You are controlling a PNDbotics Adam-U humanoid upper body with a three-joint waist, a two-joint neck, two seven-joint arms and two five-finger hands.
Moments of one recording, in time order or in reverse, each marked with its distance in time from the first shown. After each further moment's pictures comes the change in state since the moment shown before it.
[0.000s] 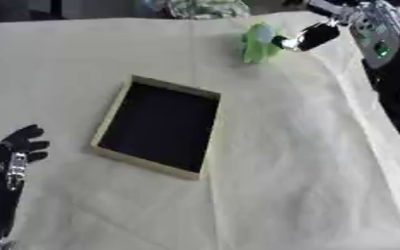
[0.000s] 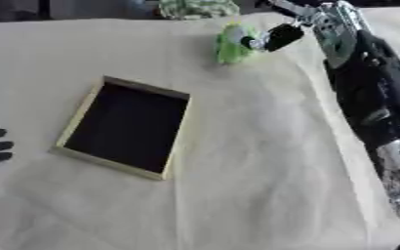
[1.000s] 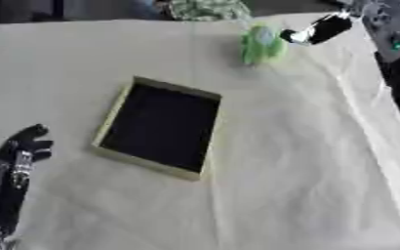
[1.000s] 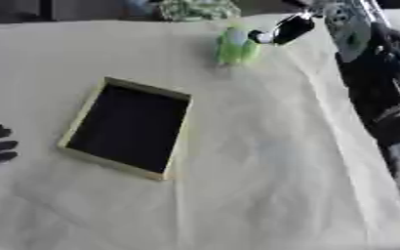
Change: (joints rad) left arm 0.004 0.000 0.001 0.002 -0.004 0.002 0.005; right arm -0.003 -0.021 0.013 -0.045 -0.014 -0.020 0.001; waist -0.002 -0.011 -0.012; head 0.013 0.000
